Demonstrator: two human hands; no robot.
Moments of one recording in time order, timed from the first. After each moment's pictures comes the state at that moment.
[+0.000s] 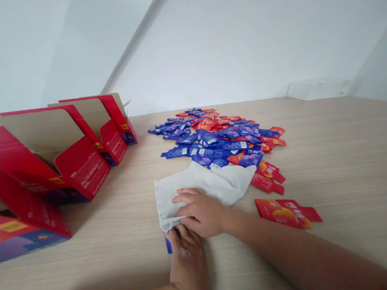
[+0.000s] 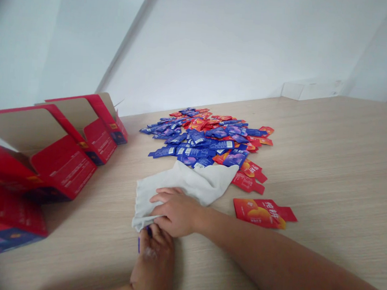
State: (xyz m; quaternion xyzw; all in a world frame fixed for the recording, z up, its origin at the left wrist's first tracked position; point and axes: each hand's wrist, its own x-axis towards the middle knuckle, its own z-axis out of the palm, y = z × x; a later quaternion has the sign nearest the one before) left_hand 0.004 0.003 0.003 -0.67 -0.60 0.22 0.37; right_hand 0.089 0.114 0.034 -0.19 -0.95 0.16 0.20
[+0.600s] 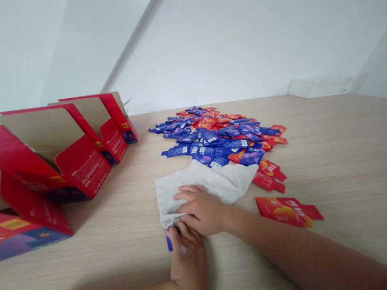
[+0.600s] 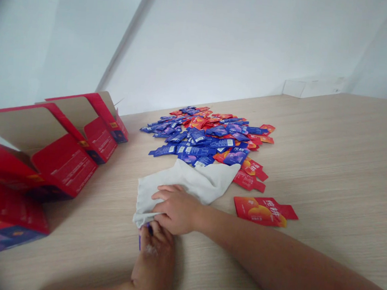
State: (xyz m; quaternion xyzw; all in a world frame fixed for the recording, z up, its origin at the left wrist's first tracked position) left_hand -0.001 0.002 0.009 -0.67 -0.60 0.21 0.38; right_hand 0.086 0.112 0.035 -0.20 -0.95 0.14 0.21
